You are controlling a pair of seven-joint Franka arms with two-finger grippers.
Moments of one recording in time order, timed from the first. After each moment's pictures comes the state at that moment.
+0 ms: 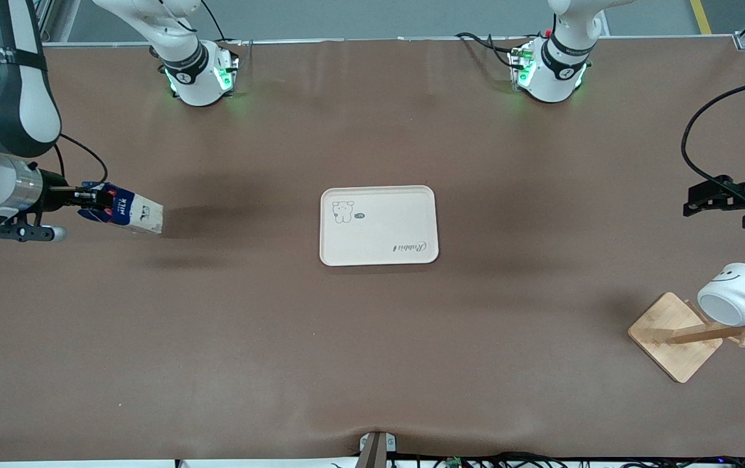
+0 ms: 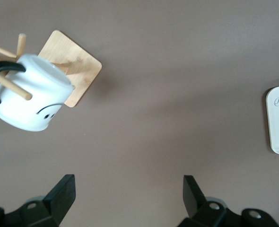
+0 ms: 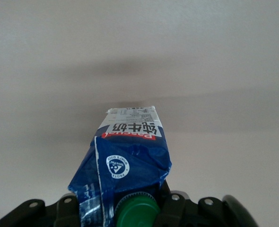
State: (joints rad) left arm 0.22 0.23 -0.24 -1.36 0.05 1.52 0.22; right arm -0.16 0.08 0.00 -2.01 0.05 1.82 -0.09
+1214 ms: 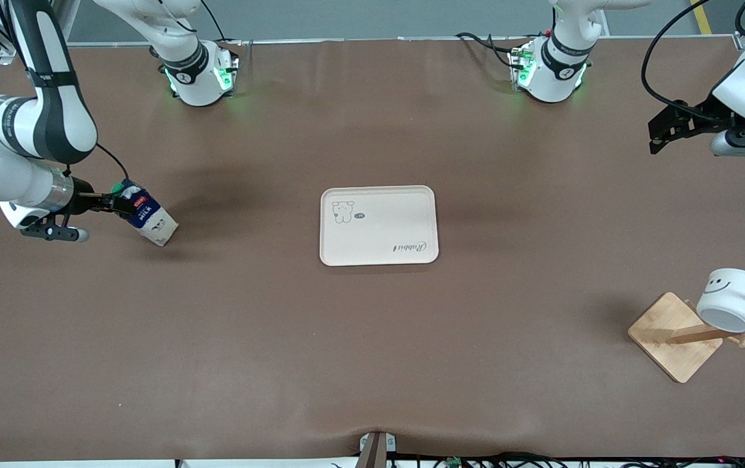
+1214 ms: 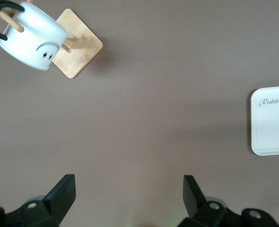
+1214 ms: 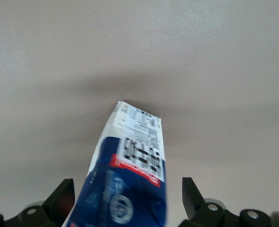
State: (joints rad) left arm -0.03 -0.11 -0.08 -1.66 0.05 1.56 -0.03; right arm -0.17 0.08 0.00 -2.21 0.04 2.09 -0.06
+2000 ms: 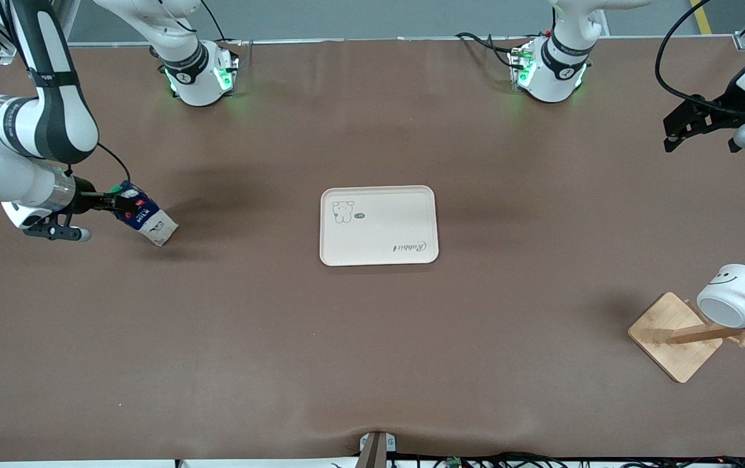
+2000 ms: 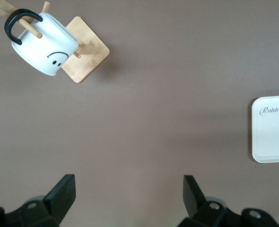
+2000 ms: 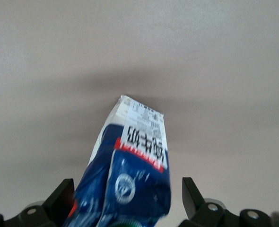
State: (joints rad) left arm -0.02 -0.12 -0.07 -1.65 0.05 1.57 -0.02; right arm -0.17 0.08 0.01 -2.20 0.04 2.05 -0.06
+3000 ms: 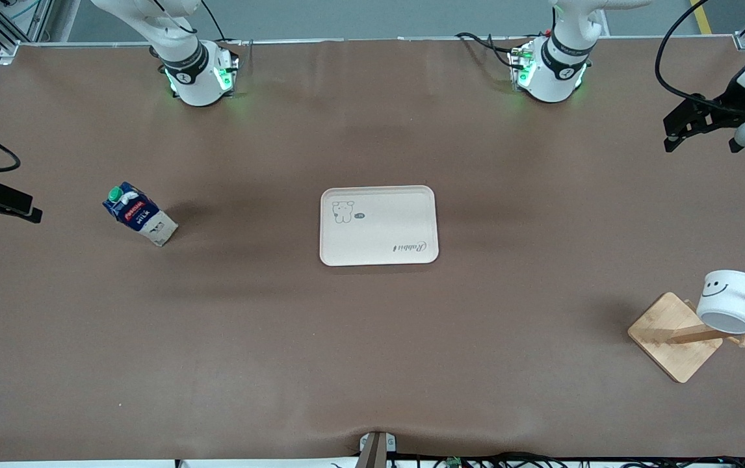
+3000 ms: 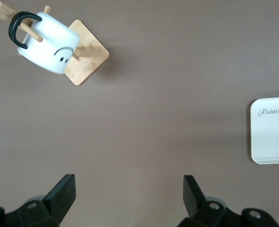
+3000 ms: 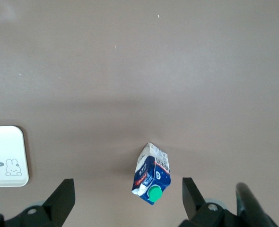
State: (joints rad) left arm -0.02 -0.12 -0.07 -1.64 0.05 1.57 -0.02; right arm -0.09 0.25 0.03 -1.22 0.04 1.45 -0.07
